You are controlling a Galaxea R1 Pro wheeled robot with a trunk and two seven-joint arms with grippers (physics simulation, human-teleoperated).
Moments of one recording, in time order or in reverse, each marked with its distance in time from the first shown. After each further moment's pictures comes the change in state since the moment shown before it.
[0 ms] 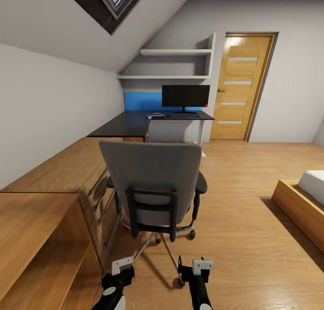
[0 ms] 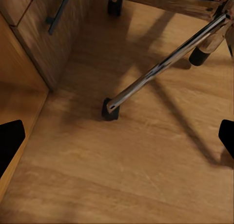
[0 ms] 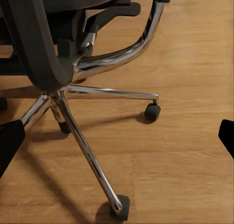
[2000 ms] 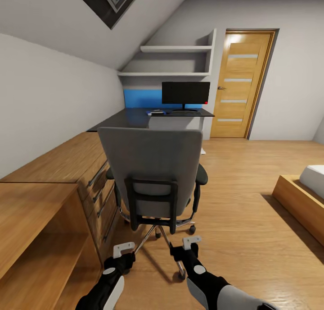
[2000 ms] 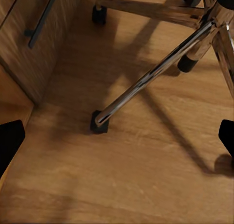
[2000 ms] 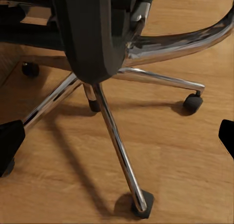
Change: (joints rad) left arm -0.024 0.022 -0.012 -0.157 -0.002 0.168 -0.037; right arm -0.161 -0.004 -0.003 -0.018 0.004 0.326 0.174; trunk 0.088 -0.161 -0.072
